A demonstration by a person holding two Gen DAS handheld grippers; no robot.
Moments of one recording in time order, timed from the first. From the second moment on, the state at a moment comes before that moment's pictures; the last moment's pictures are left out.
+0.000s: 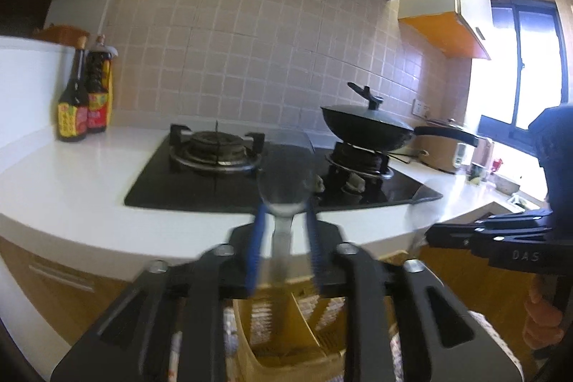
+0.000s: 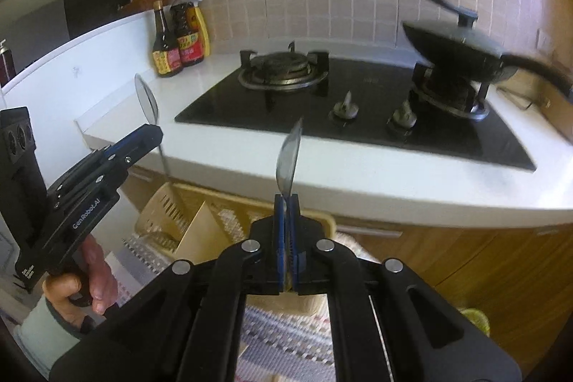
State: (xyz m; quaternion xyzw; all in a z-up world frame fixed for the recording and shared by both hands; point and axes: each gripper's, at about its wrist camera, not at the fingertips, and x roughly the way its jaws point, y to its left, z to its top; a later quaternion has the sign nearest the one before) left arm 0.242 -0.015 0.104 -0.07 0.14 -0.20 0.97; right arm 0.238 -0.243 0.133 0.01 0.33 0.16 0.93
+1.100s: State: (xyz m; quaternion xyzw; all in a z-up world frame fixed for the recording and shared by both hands) left arm 0.126 0.004 -0.002 0.04 0.49 -0.26 0.84; right arm 0.113 -0.256 0.023 0.04 0.53 0.12 0.84
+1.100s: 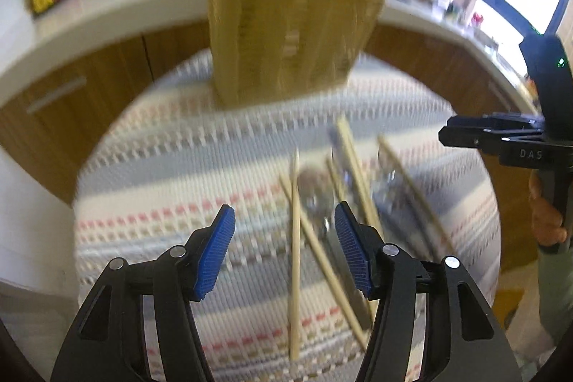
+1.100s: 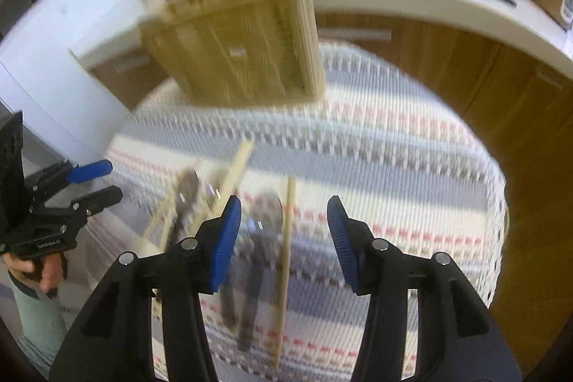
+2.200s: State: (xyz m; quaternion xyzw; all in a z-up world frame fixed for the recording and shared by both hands) left arm 0.147 -0.037 -0.052 0.11 0.61 -0.27 0.74; right arm 0.117 -0.209 -0.042 -0.05 0.64 0.12 0.76
